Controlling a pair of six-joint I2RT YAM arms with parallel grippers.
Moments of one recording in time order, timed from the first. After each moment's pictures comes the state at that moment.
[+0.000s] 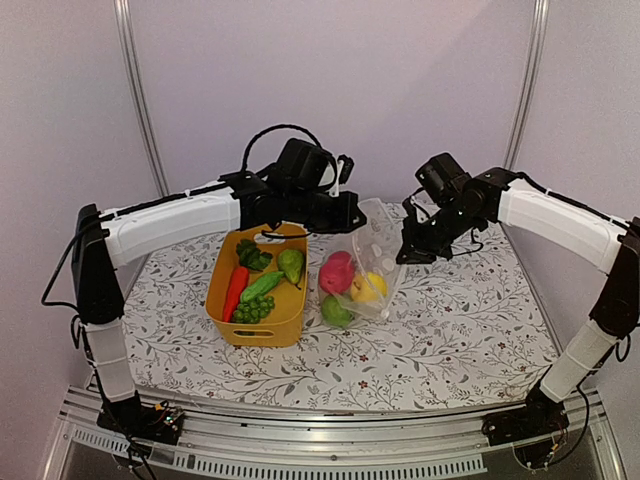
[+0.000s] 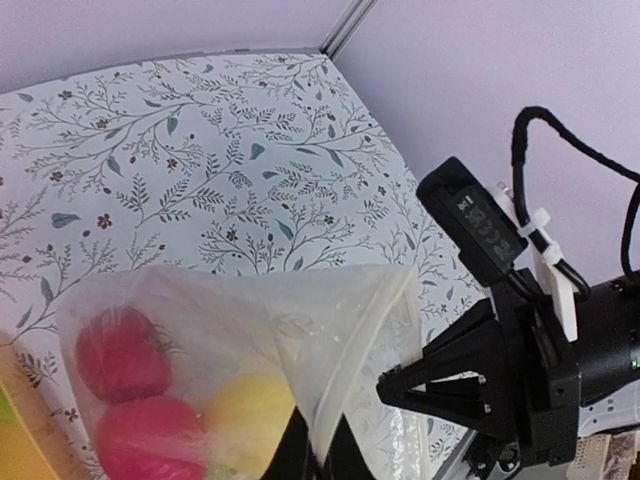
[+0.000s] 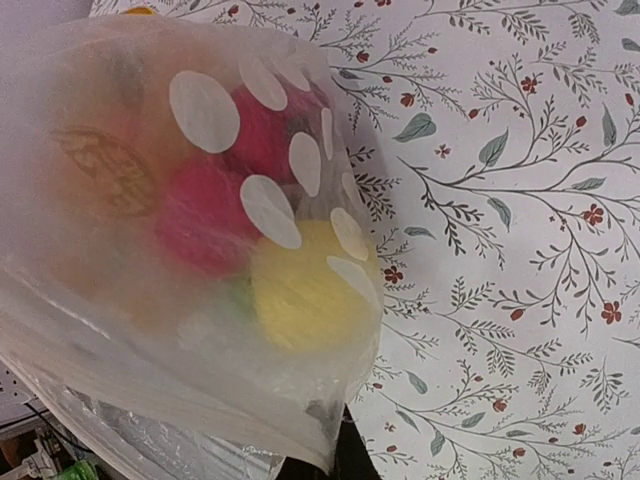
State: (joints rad) left arm -0.89 1.92 1.77 -0.39 0.09 -0.56; right arm 0.64 1.62 1.46 -0.88 -0.22 0.59
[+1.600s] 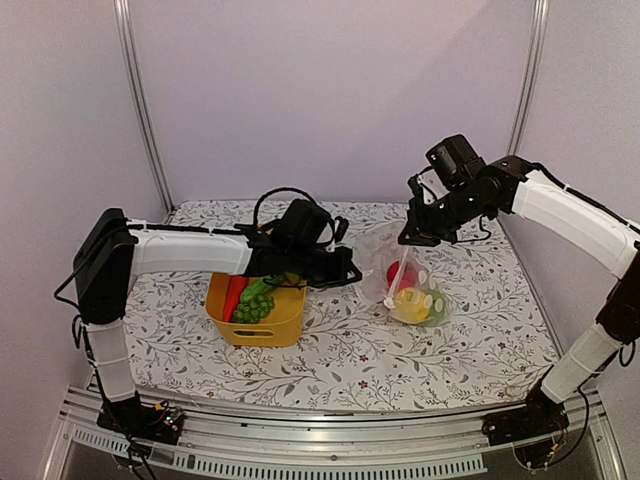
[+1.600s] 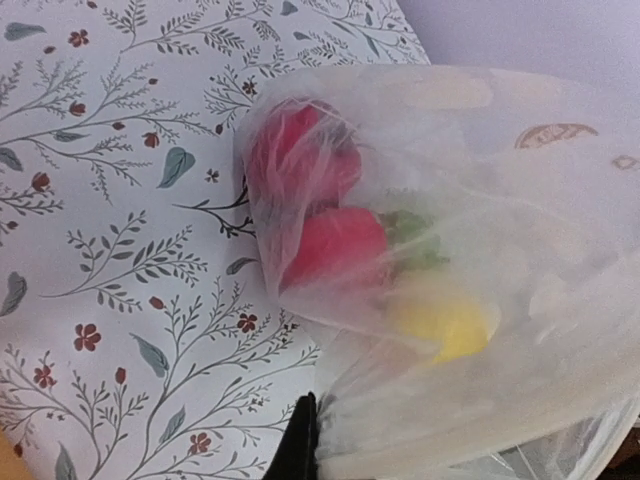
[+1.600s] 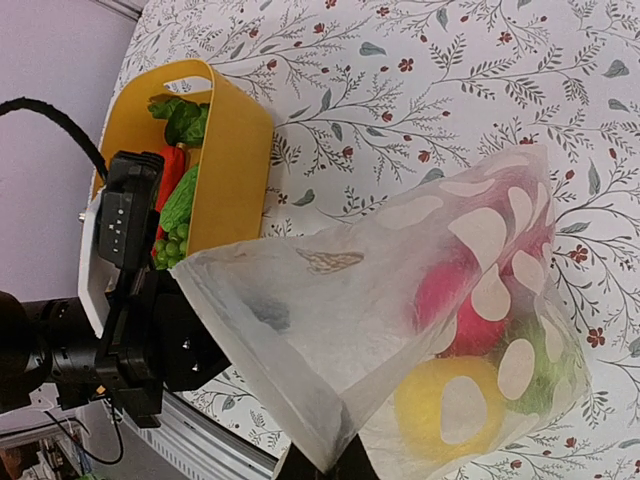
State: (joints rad) left arm -0.91 1.93 1.39 -0.12 0.21 -0.73; right arm 0.63 1.57 1.54 -0.89 -0.19 0.58
